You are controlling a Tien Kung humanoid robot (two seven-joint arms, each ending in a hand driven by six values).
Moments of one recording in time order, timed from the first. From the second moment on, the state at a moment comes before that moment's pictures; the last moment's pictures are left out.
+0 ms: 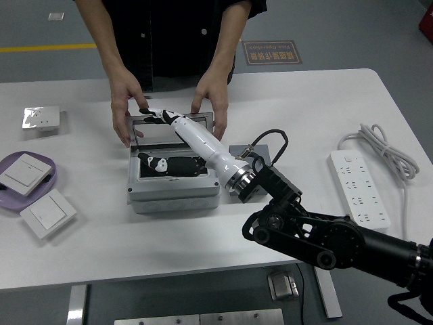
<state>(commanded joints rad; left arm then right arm) 0.02 0.29 -0.04 -0.30 -0.20 0.07 0.00 0.68 -0.16 0.46 1.41 -1.34 -0.49 0.10</state>
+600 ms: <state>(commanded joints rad) 0.01 0.30 -0.05 -0.30 -0.18 0.07 0.00 0.89 -0.20 0.48 1.11 -0.88 -0.34 0.21</state>
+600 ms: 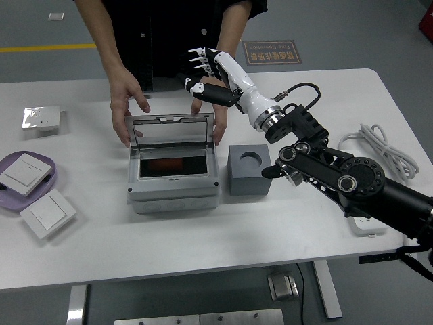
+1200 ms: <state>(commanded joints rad) 0.02 0.31 -0.17 -0.32 -0.05 0.08 0.00 0.86 -0.18 0.40 1.05 -0.78 -0.31 0.26</state>
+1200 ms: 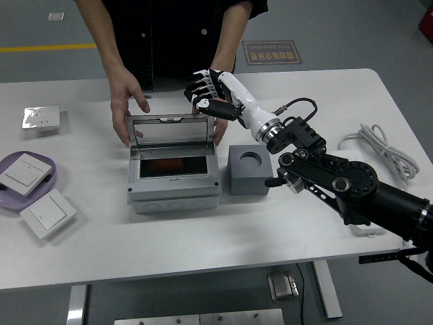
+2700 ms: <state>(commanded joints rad) 0.05 0.29 -0.13 -0.31 -0.10 0.07 0.00 0.49 -0.38 0.69 1.50 -1.02 -0.33 0.15</state>
